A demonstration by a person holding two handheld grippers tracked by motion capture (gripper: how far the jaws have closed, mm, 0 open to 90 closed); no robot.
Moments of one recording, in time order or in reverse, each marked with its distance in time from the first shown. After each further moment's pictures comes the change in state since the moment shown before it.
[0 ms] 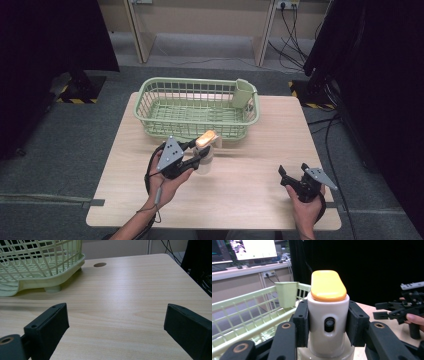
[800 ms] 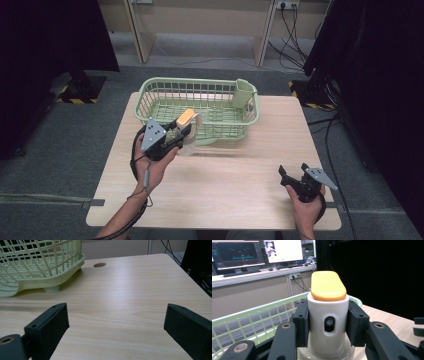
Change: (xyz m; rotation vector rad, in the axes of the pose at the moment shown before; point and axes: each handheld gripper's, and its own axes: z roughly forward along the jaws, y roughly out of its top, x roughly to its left) left arm 0.047 0.024 -0.010 -0.016 0.184 -0.021; right arm 0.000 0.000 0.000 -0.001 -0.001 0.001
